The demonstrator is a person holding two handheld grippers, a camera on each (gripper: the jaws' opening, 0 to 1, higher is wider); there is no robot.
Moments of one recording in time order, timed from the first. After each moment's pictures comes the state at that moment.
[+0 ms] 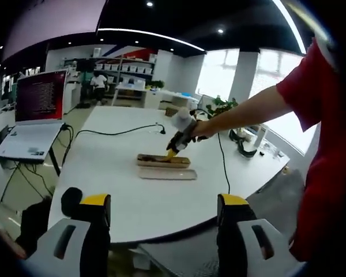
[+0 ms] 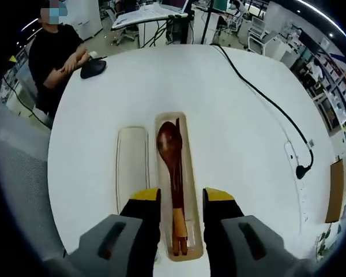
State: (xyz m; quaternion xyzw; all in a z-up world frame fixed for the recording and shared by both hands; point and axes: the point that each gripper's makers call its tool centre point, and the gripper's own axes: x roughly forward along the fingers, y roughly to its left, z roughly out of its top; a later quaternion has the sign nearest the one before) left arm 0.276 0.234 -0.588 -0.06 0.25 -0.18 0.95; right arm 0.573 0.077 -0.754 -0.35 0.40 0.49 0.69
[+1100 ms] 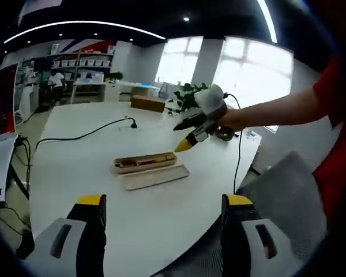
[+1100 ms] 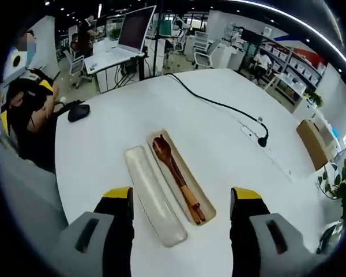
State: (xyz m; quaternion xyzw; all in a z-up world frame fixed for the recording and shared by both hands) left arm 0.369 0.227 -0.639 0.00 0.27 -0.35 0.90; right arm 0.536 0.025 -0.688 -0.24 0.35 0.36 0.83
